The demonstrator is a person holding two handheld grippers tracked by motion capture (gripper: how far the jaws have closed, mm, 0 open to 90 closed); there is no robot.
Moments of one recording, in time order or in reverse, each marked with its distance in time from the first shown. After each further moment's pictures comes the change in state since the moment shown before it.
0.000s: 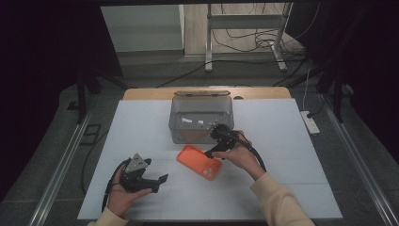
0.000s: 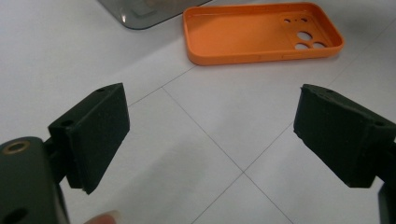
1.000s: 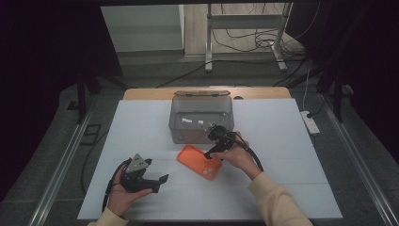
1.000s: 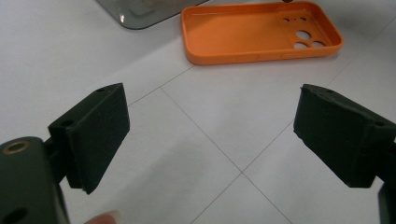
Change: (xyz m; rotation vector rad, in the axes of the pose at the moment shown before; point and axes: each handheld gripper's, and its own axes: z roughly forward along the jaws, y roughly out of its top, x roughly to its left) left arm -0.001 0.000 0.001 0.001 -0.003 0.002; right arm -0.002 0.001 0.017 0.048 -0.010 0.002
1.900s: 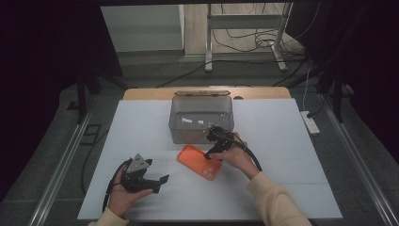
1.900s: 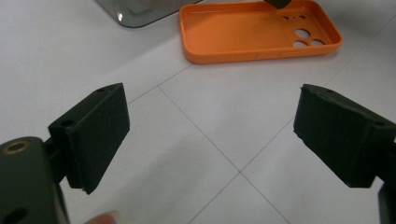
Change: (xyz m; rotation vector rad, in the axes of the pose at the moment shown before) left arm -0.001 0.000 0.001 0.012 -0.003 0.005; right arm 0.000 0.001 0.009 0.028 -0.003 -0.005
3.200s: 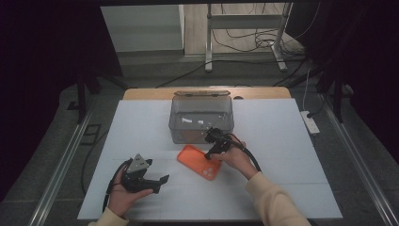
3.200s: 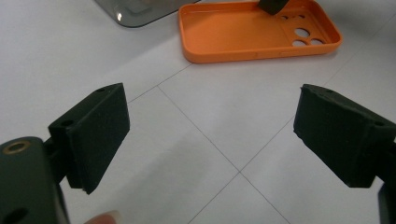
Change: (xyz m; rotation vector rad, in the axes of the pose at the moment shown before) left arm -0.001 0.000 0.000 -0.002 0.000 -0.001; right arm 0.003 0.001 0.006 0.031 0.056 -0.015
